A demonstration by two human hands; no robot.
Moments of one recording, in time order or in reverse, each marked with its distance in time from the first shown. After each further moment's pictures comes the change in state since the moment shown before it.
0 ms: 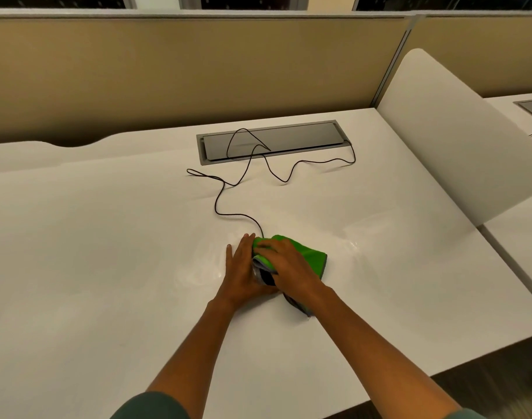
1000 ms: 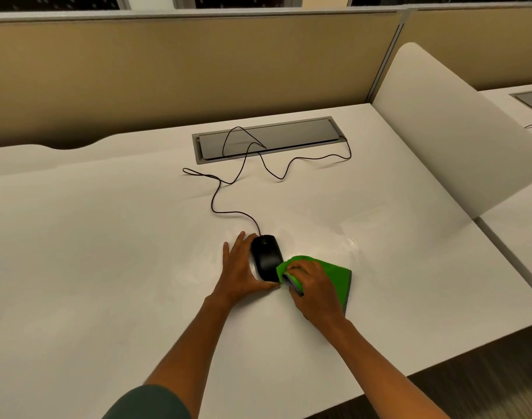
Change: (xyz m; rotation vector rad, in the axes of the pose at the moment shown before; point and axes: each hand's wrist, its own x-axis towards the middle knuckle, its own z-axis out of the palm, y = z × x) left_hand 0.003 -0.004 -0.001 0.039 -0.024 0.000; right_hand -0.064 0.039 0.029 0.026 0.381 0.037
